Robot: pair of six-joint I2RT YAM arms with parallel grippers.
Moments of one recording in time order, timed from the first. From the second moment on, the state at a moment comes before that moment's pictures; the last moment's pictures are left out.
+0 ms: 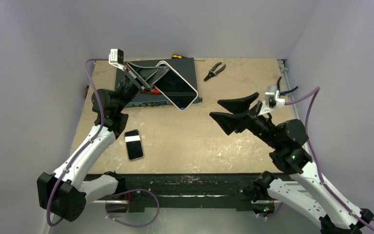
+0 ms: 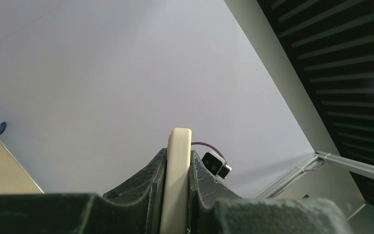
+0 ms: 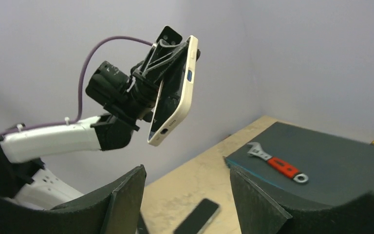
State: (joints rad) left arm -0.37 1.11 0.94 0.79 0.47 -1.51; right arm 0.71 0.62 0.84 0.12 -0.25 0.38
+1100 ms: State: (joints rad) left arm -0.37 1.08 0.88 0.74 0.47 -1.43; right arm 0.63 0.96 0.89 0.48 -0.33 0.94
